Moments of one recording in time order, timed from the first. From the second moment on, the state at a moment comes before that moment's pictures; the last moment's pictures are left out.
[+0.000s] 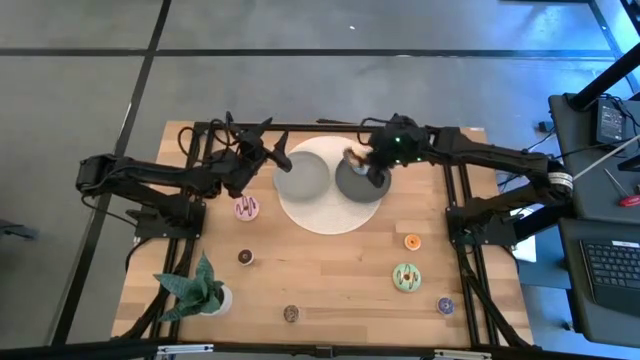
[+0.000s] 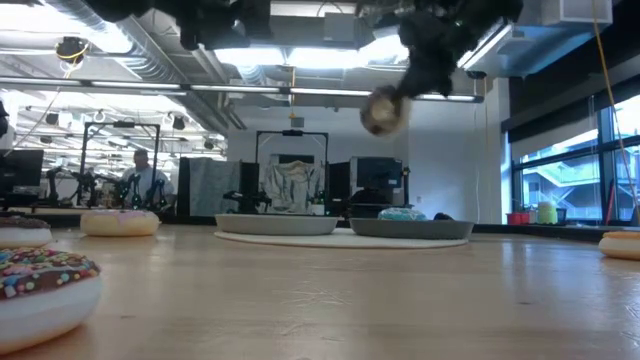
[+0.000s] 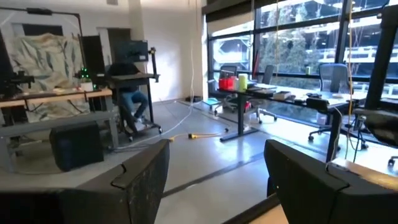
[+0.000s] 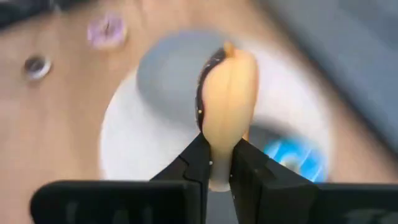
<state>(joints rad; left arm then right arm) 0.11 1.17 0.69 0.67 -0.93 0.13 -0.37 1.31 1.11 -0.58 -0.06 0.13</state>
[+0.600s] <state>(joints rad) 0.17 1.17 0.69 0.54 -0.75 -0.08 -0.52 1.55 1.11 -0.72 -0.55 0.05</state>
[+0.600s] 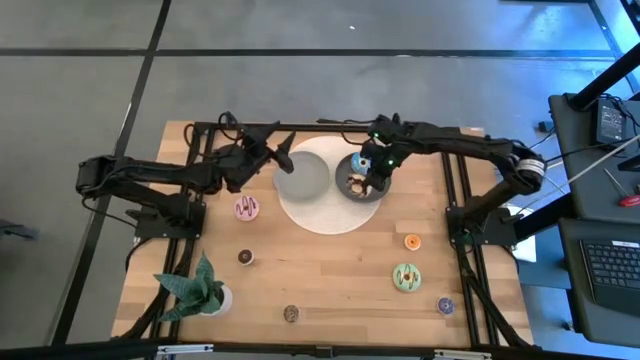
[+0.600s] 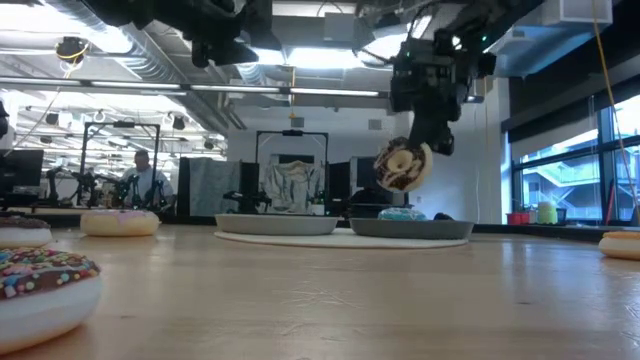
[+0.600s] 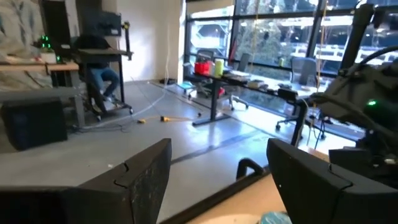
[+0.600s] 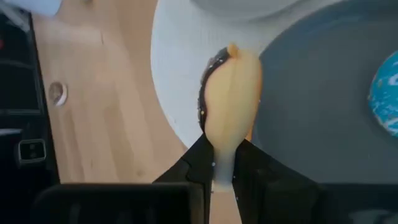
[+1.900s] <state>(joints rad) 0.17 1.17 0.69 0.47 -0.68 -0.15 -0.61 1.76 1.11 -0.76 -0.38 -0.11</state>
